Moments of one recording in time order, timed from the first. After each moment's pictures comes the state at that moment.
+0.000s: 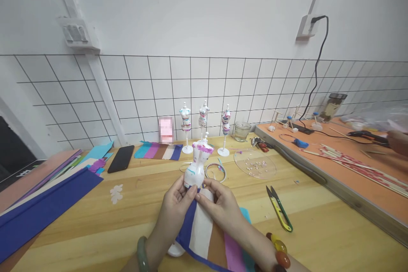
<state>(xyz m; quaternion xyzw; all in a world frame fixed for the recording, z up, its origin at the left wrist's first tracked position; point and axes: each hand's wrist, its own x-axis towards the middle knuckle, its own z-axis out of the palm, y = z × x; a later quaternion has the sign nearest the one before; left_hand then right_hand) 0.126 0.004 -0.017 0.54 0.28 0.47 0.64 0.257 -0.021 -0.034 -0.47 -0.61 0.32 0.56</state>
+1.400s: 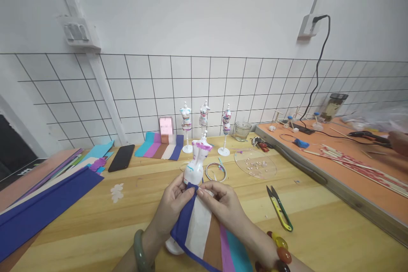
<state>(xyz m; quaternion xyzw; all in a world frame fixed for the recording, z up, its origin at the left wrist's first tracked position) 0.117 0.012 -0.018 0.52 0.23 0.45 0.70 0.259 -0.023 -0.030 -0.46 -0.59 0.37 0.56</state>
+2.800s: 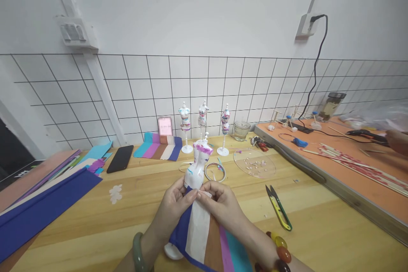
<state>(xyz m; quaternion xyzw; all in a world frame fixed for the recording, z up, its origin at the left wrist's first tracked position) 0.118 0.008 -0.014 0.54 0.22 0.41 0.70 0.257 -0.022 -0.032 -0.46 -0.55 0.42 0.56</state>
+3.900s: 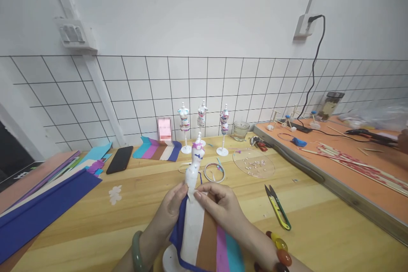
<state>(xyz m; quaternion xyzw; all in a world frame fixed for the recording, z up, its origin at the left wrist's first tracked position) 0.116 0.005 -0.019 0.51 0.28 0.40 0.71 0.259 -0.030 -0.019 -0.47 -0.62 0.30 0.55</state>
